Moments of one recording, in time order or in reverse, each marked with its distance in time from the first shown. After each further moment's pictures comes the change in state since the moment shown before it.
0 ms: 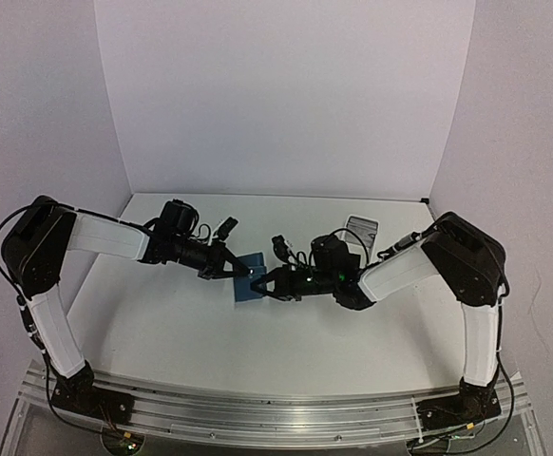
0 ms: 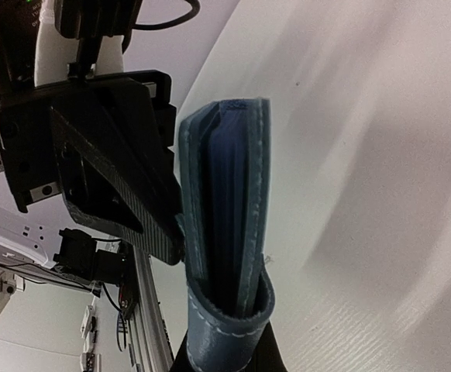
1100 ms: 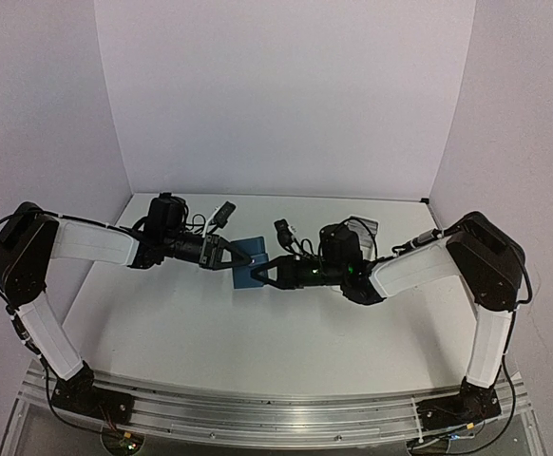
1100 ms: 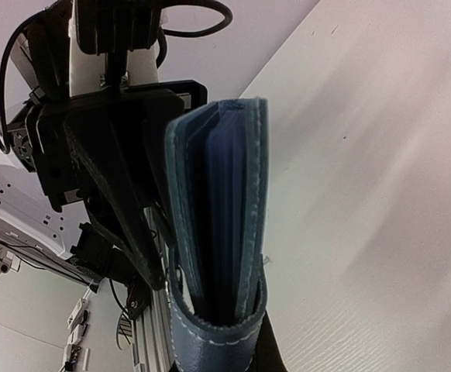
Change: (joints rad) left arm -0.013 -0.088 -0.076 0.213 0.082 0.017; right arm 0.005 -0.109 -0.031 0.000 0.011 -0.097
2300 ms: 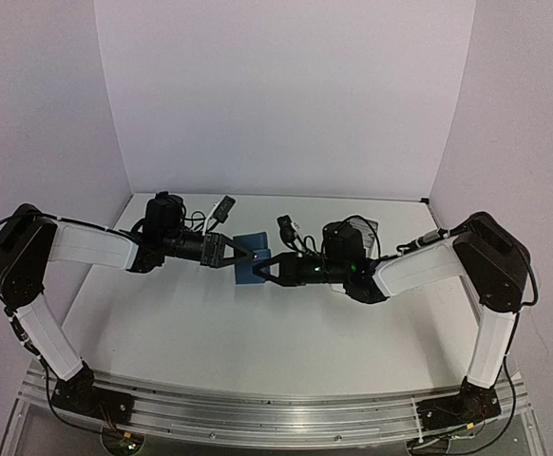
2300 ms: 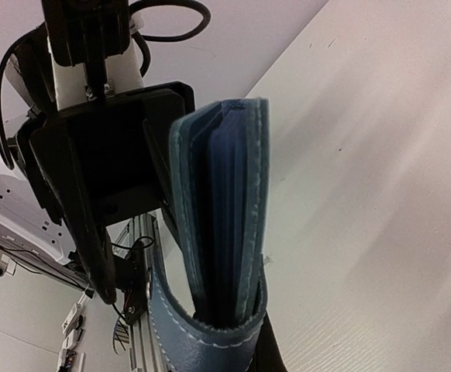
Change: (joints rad) left arm -0.018 -0.023 -0.037 0.141 -0.013 0.013; right arm 0.000 -0.033 -0.010 -0.009 0.027 -0.016
